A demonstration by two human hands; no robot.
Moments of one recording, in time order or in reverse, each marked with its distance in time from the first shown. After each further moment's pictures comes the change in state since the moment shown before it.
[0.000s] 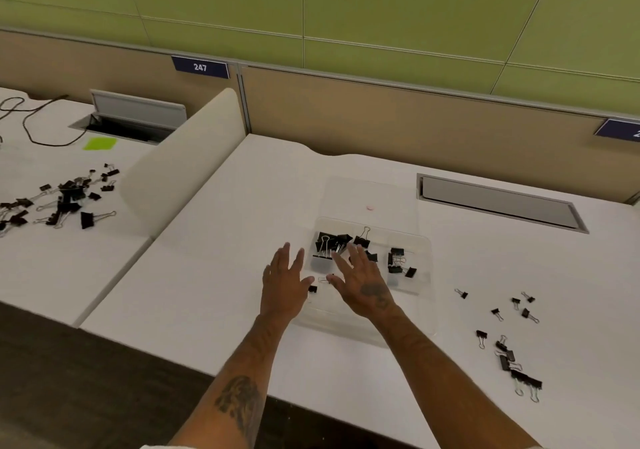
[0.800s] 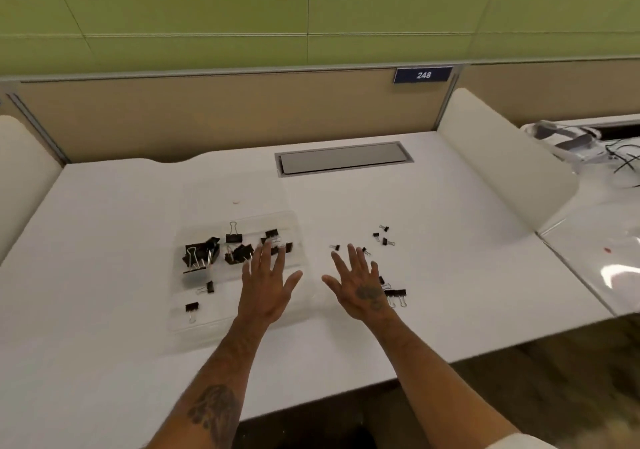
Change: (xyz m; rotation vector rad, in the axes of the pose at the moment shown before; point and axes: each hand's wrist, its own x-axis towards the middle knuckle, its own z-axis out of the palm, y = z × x) left_hand -0.015 0.164 0.062 -0.001 -0.104 0.461; right_hand -0.159 0.143 -0.018 -0.080 0.063 0.581
